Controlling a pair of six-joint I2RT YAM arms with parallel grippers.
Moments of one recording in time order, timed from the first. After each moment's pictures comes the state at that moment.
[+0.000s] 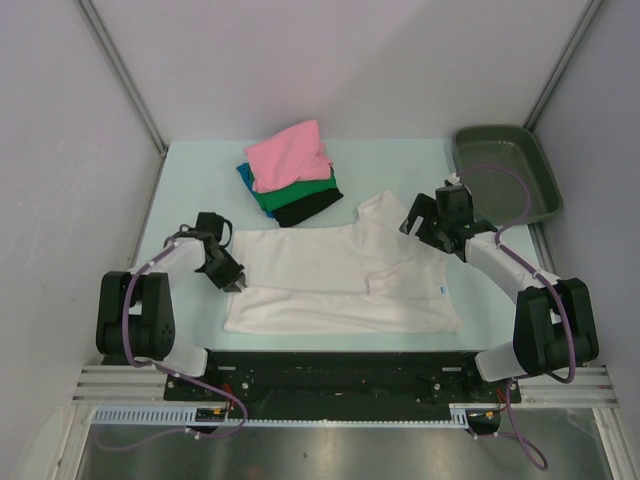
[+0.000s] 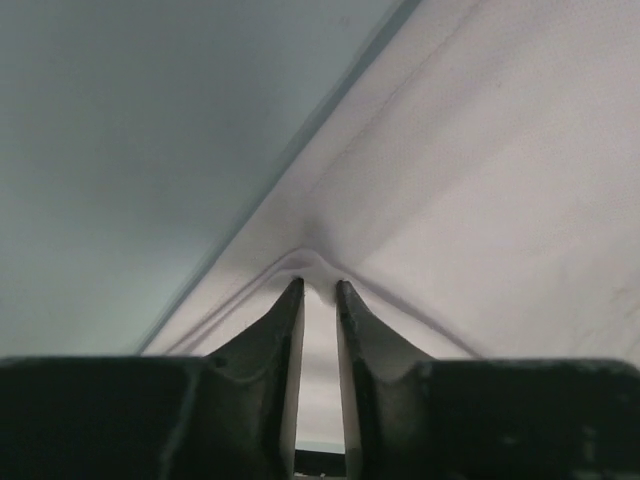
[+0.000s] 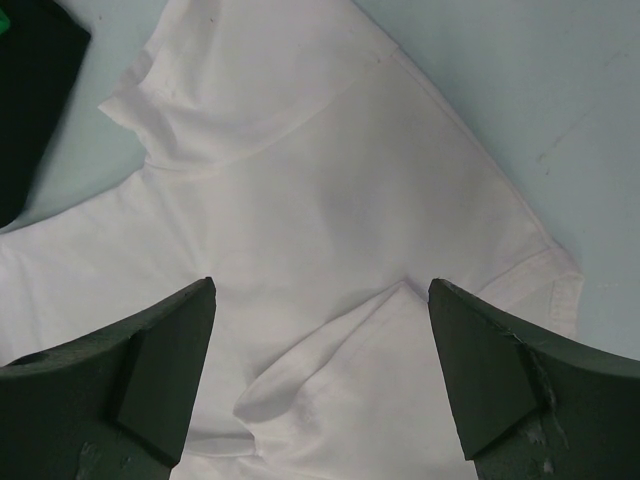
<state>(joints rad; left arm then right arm) -0.05 1.49 0.80 -0.66 0.06 -0.81 0.24 1.43 0.91 -0.26 0.01 0.62</state>
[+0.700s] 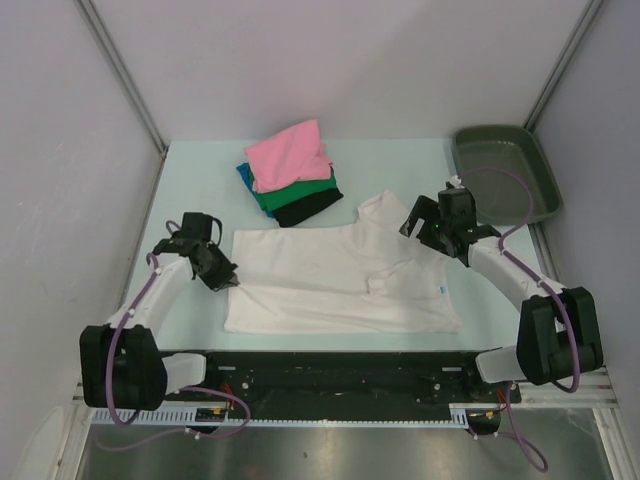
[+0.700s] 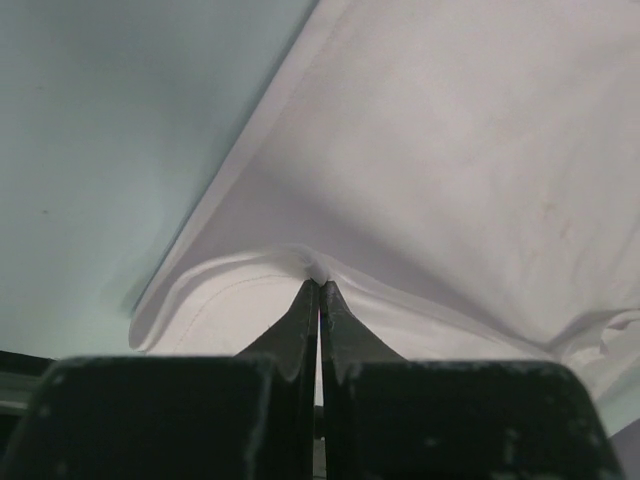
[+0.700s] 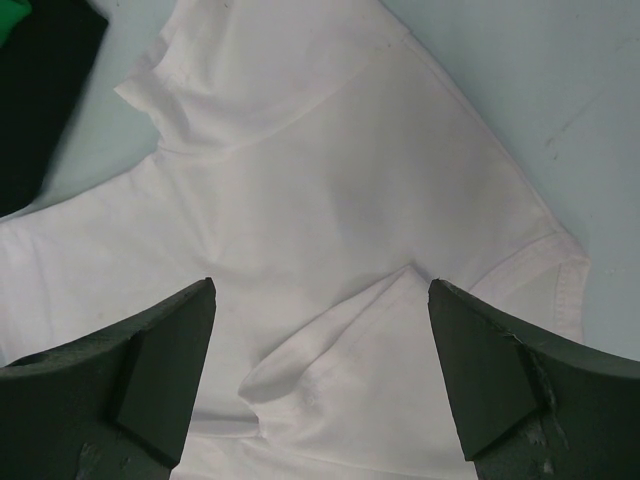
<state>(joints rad) -0.05 1.24 0.80 -0.77 0.06 -0.79 0.24 1.39 0.88 -0.26 -0.01 0.62</state>
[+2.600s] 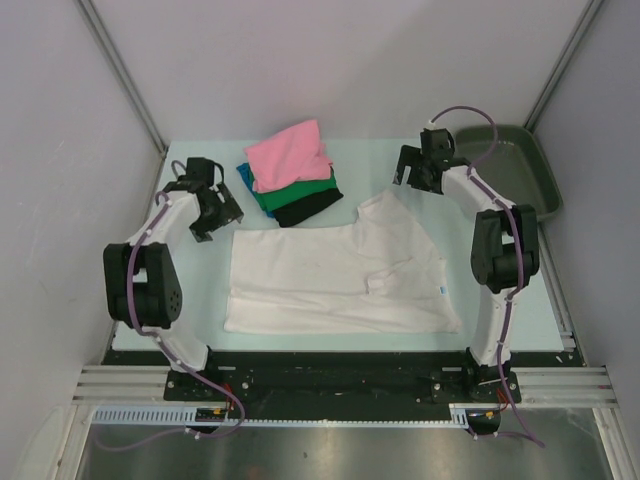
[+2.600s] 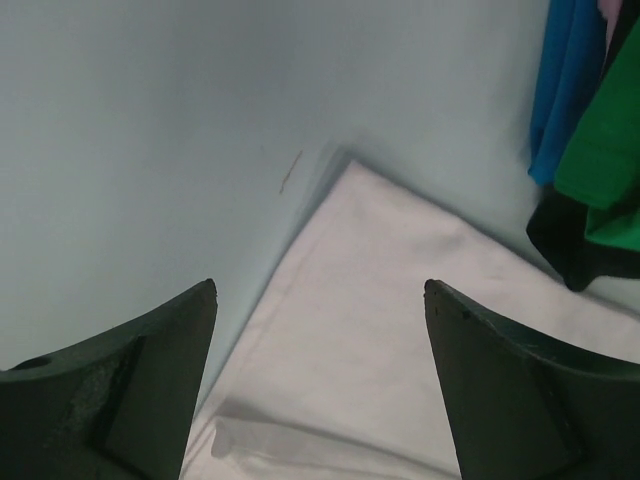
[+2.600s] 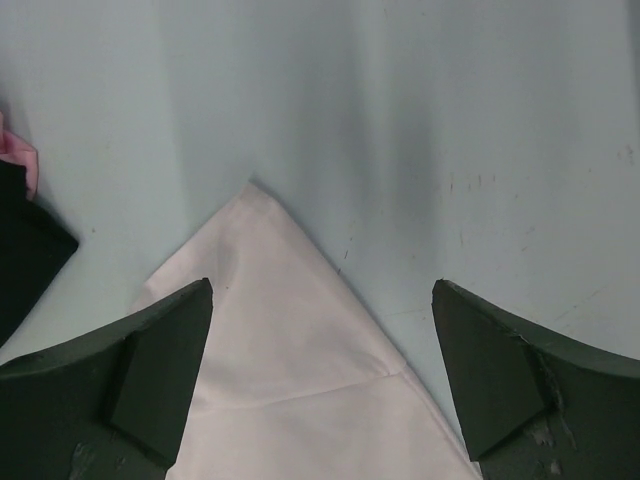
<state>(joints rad) -0.01 1.66 1.26 -0.70 -0.10 -0.60 0.19 2.03 1.62 -0.37 0.05 0.37</state>
